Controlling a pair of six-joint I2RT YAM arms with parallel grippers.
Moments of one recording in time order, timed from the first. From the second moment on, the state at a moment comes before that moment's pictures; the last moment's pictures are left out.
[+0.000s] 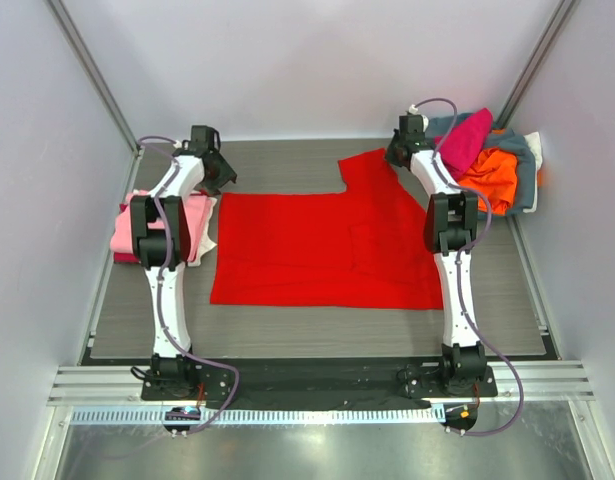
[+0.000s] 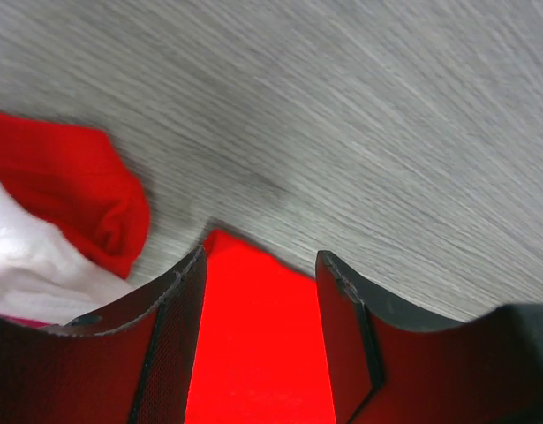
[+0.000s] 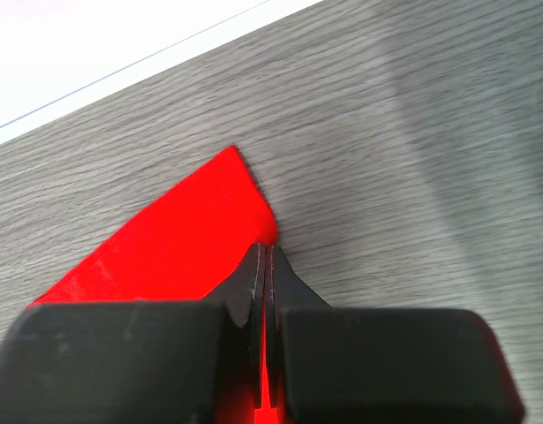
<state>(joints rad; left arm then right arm) -0.05 2.31 1.95 -0.60 -0.03 -0.71 0.09 2.68 2.40 -0.41 0.05 0.44</state>
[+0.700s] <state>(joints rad) -0.08 2.36 1.97 -0.64 -0.17 -0.65 0.08 2.63 2.33 -0.42 0.07 0.45</state>
